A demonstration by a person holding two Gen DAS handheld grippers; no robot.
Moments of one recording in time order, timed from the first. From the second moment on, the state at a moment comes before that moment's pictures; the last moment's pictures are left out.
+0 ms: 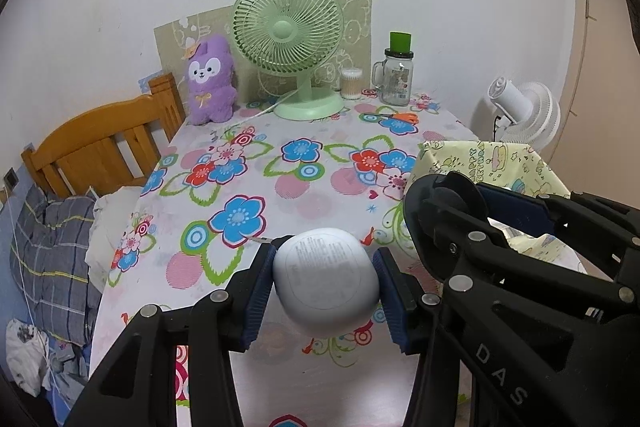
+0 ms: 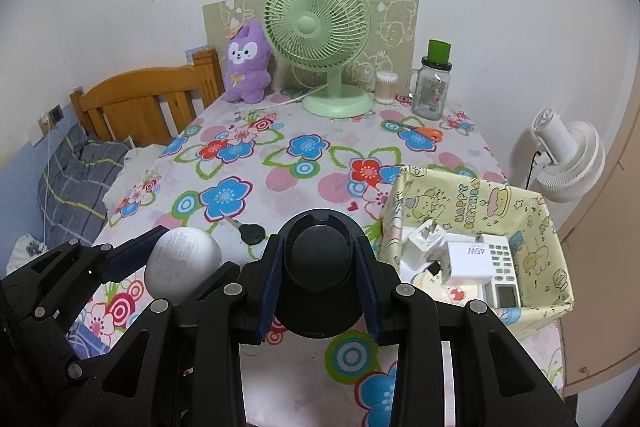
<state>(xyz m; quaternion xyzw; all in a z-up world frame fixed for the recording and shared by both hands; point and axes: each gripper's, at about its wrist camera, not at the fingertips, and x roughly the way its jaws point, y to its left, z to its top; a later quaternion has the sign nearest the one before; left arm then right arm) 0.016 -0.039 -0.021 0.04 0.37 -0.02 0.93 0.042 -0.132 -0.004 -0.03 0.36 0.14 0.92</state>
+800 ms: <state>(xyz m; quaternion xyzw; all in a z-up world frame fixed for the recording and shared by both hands) 0.039 -0.096 -0.010 0.05 0.36 -0.07 0.93 0.058 -0.193 0.006 -0.01 0.35 0.09 0.93</state>
